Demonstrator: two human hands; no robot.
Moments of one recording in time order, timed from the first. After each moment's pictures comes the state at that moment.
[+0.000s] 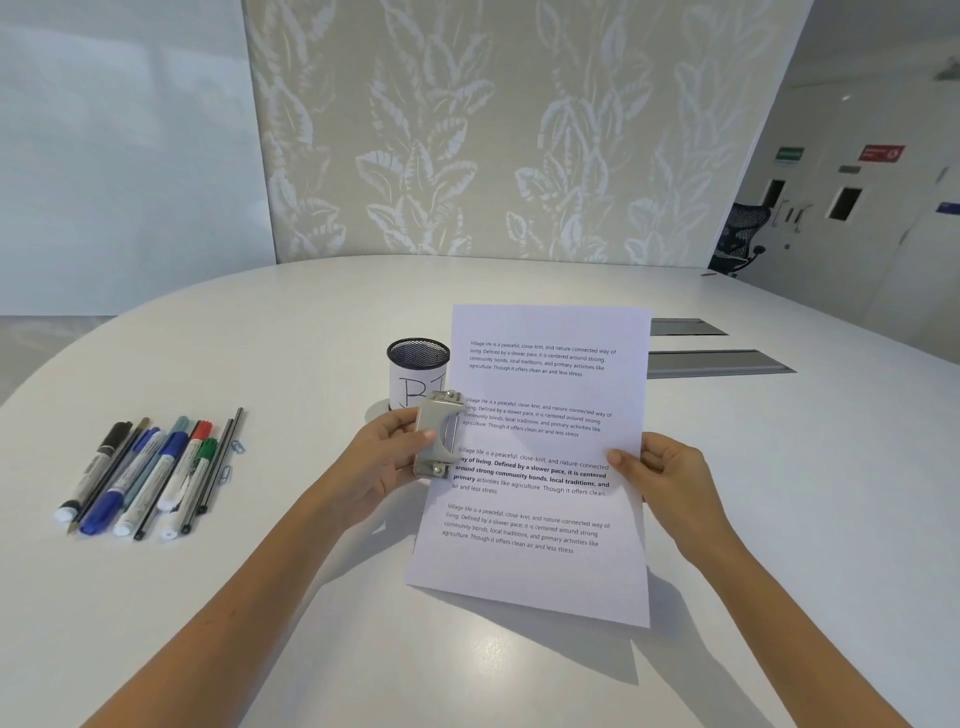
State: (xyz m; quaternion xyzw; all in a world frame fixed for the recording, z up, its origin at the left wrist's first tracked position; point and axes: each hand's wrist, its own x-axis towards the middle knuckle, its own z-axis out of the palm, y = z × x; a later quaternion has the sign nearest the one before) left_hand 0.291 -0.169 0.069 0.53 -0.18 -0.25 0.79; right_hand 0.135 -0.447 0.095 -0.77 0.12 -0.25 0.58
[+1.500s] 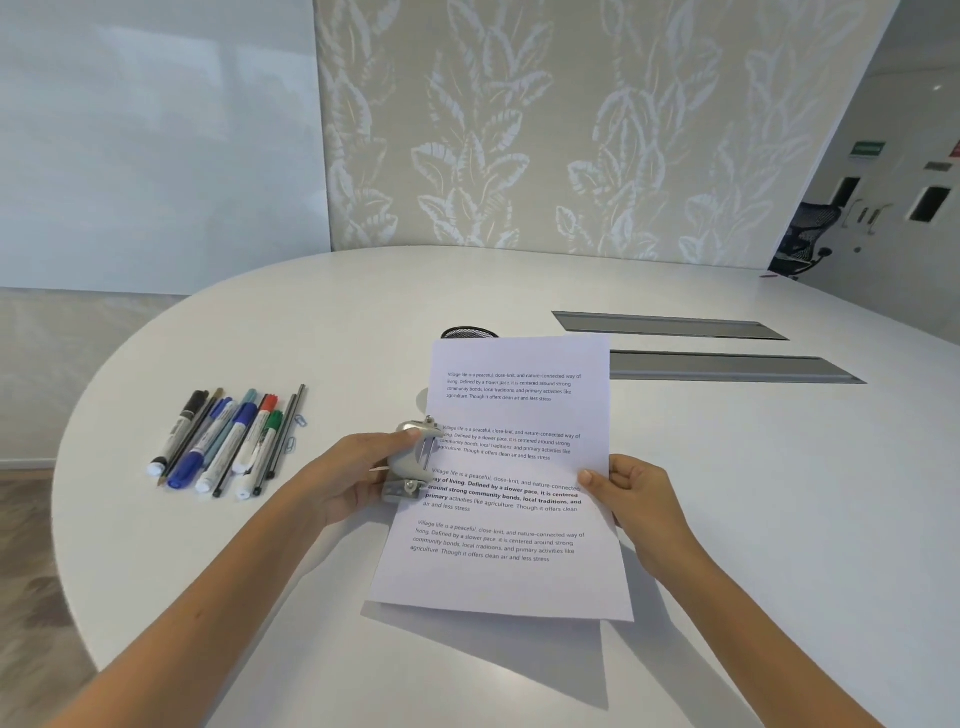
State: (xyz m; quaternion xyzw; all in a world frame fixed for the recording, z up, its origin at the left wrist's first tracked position) left_hand 0.280 -0.098 0.067 0.62 -0.04 -0.26 0.74; right_hand 0.161 -0.384 0.064 -0.72 0.12 -0.15 0.66
